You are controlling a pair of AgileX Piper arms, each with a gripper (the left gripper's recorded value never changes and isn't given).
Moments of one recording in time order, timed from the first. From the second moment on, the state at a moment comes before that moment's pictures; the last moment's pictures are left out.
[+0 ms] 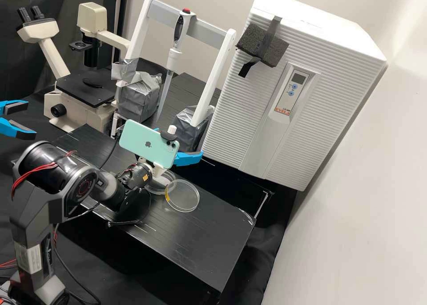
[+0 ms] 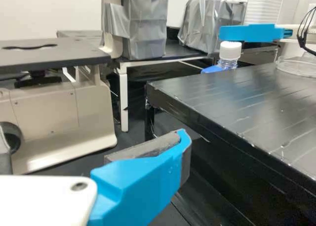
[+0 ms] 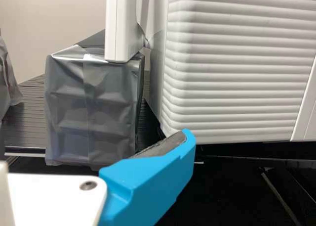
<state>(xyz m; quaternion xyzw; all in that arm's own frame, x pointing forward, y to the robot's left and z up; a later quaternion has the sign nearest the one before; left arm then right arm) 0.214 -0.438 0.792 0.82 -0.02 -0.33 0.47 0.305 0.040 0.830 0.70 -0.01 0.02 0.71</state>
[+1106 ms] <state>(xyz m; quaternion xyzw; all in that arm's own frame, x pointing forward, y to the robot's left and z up) 0.213 -0.438 0.791 0.82 -0.02 -0.34 0.47 0.278 0.086 0.812 0.67 0.05 0.07 0.73</state>
